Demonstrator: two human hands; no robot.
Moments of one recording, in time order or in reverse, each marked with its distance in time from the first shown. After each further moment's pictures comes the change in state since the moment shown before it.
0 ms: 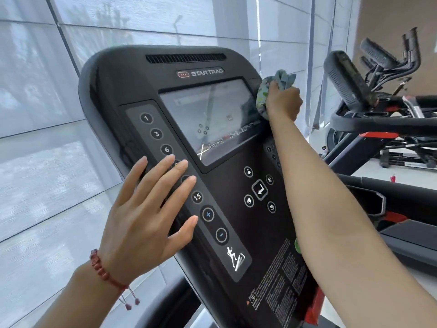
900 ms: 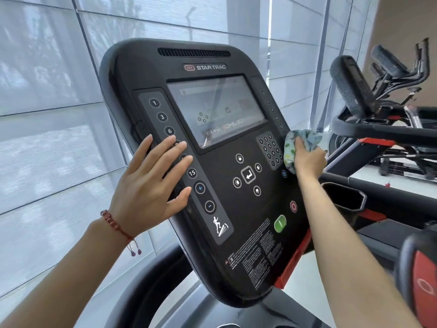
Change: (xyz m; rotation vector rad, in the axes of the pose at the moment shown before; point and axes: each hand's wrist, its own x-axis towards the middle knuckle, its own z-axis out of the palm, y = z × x) left_hand -0.004 0.004 -0.001 0.066 -0.034 -0.007; right_hand -0.033 0.113 -0.084 -0.063 0.034 0.065
